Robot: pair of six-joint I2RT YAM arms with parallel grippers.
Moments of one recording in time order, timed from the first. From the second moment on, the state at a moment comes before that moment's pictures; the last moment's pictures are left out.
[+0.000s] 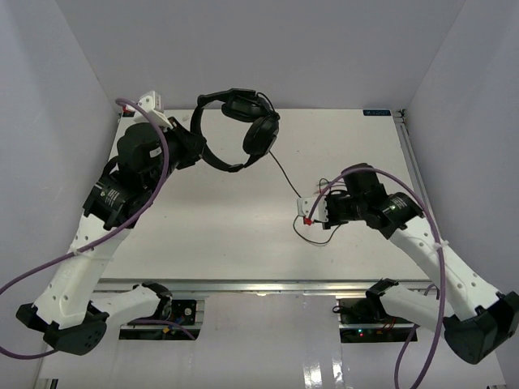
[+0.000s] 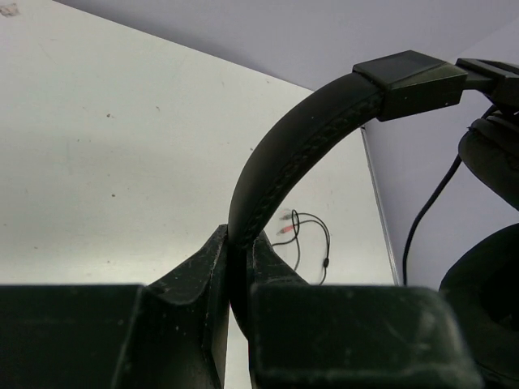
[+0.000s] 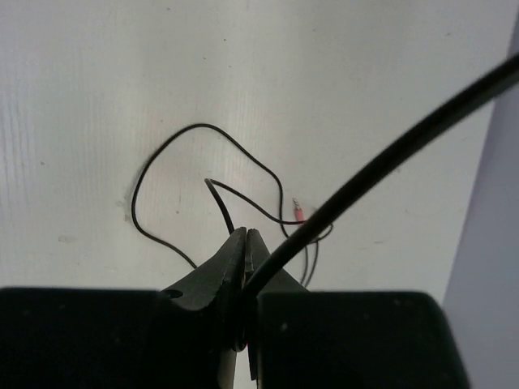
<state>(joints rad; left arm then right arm) -0.55 1.09 1.51 -0.66 -0.26 -0.63 0.58 0.99 1.02 -0.85 -0.39 -1.20</state>
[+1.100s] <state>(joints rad) -0.55 1.46 1.52 -0.64 -0.24 -0.64 1.06 1.20 1.32 -0.84 0.24 -1.36</state>
